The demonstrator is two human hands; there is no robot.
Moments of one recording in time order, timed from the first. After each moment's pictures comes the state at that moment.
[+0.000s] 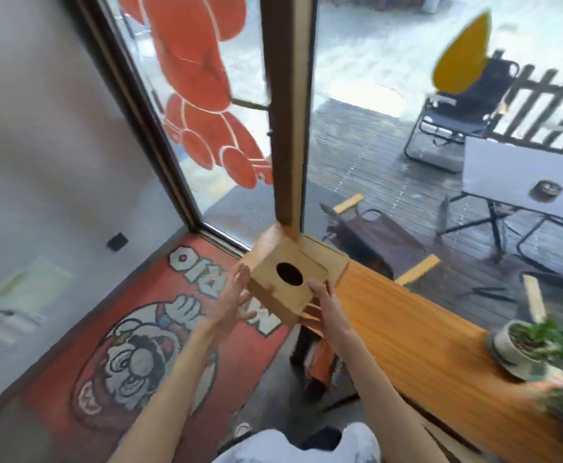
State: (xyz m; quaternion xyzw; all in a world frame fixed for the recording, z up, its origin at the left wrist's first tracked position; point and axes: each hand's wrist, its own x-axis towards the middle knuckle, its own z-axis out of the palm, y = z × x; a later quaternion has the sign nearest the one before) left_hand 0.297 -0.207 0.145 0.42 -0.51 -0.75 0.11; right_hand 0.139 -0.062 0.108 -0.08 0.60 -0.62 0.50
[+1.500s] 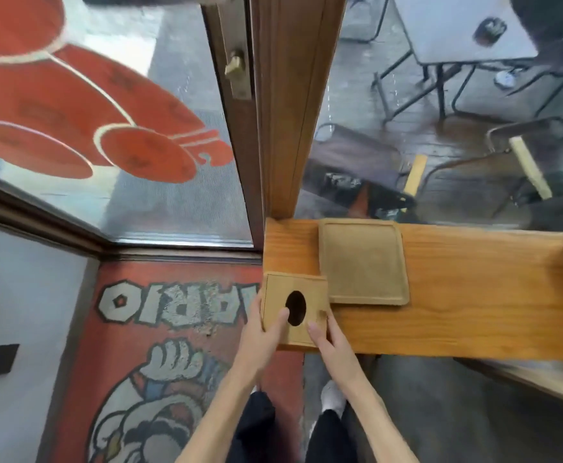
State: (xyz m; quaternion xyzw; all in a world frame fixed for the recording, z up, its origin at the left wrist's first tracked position) left_hand 0.197 -0.495 -0.076 0.31 -0.69 -0.63 -0.16; right_hand 0.163 -0.334 -0.070 0.10 0.72 -0.58 0.37
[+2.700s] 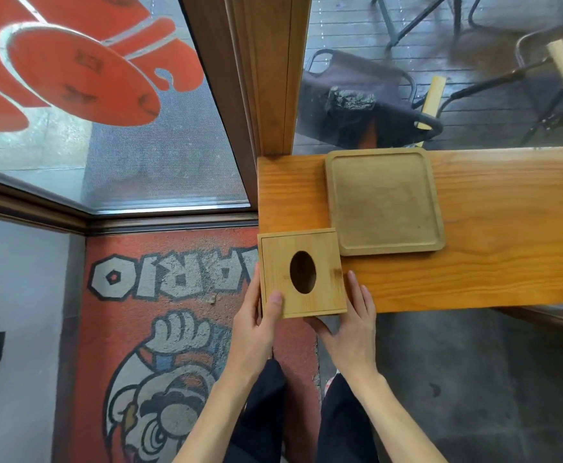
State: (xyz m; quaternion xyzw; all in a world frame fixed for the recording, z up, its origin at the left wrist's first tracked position) left_hand 0.235 -0.496 -0.131 0.29 -0.70 -0.64 -0.12; right_hand 0.215 -0.322 -0.198 -0.04 0.95 -0.30 0.08
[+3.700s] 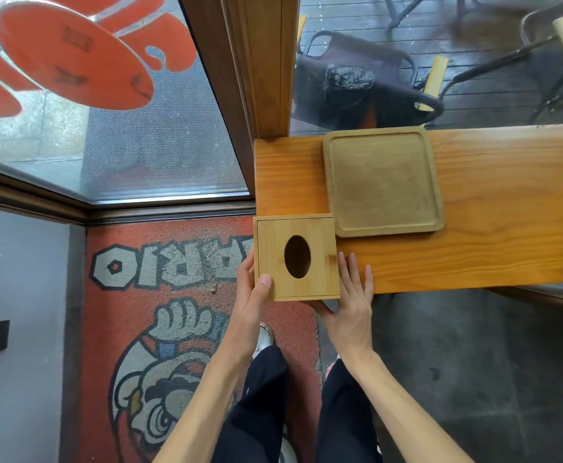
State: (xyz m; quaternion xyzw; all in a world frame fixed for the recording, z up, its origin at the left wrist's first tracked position) left_hand 0.240 -0.501 -0.140 0.26 -0.65 -0.70 -0.12; right_hand 0.217 -0.320 -0.225 -0.13 0.95 -0.28 -0.04
